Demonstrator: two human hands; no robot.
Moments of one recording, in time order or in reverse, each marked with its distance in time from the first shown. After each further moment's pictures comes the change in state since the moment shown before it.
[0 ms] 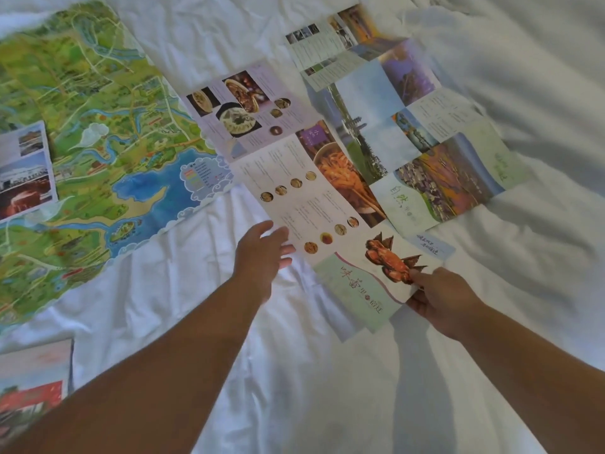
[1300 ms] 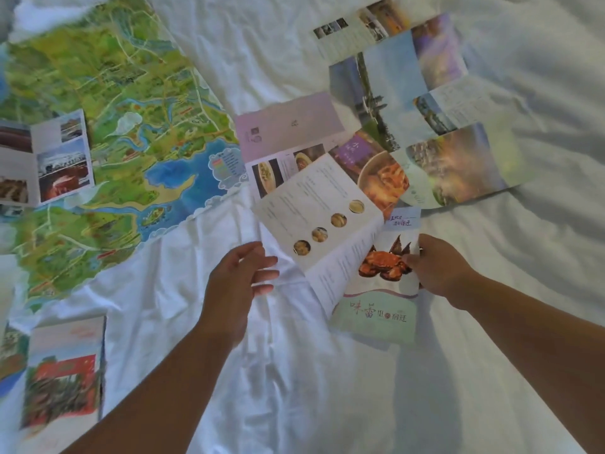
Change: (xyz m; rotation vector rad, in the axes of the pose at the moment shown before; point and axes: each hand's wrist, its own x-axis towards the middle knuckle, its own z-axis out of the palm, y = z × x) left_hand -0.041 -0.031 -0.080 -0.056 0.045 0.143; right_hand 0.006 -0.011 0.036 -0.885 -0.094 -0.458
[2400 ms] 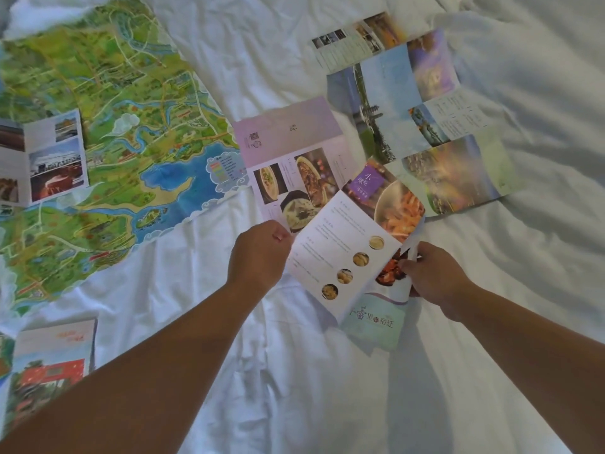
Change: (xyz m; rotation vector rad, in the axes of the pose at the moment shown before) left_hand 0.036 0.025 0.042 1.068 0.060 0.351; right_hand -0.009 -0.003 0.002 0.155 0.028 0.066
